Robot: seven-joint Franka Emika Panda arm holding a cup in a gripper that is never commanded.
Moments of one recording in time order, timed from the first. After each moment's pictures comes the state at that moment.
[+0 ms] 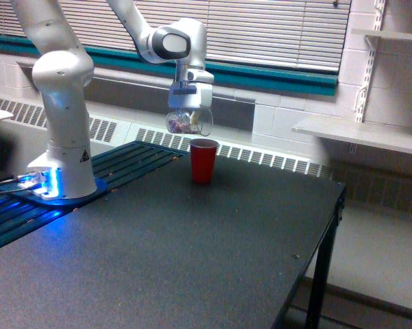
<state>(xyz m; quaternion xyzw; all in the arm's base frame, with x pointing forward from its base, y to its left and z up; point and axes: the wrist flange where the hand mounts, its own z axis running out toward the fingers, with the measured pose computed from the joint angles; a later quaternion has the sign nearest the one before) 0.227 0.271 0.300 0.99 0.12 0.04 0.10</state>
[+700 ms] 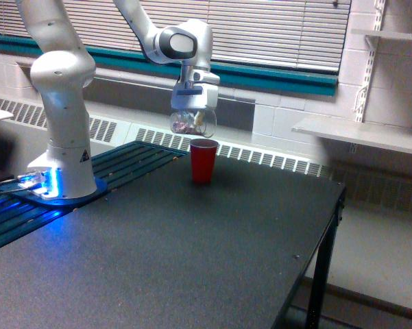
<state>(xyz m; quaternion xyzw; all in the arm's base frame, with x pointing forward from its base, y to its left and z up) 0.238 0.278 0.299 0.98 0.14 0.03 0.12</state>
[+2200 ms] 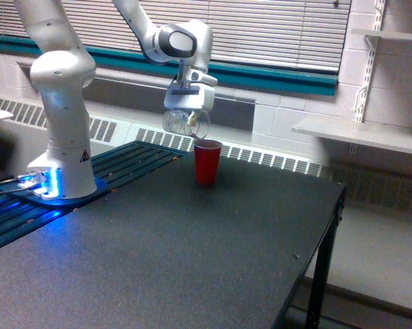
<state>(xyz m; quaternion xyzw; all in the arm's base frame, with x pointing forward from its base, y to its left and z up) 0.232 0.264 0.299 0.97 0.16 -0.01 0.16</state>
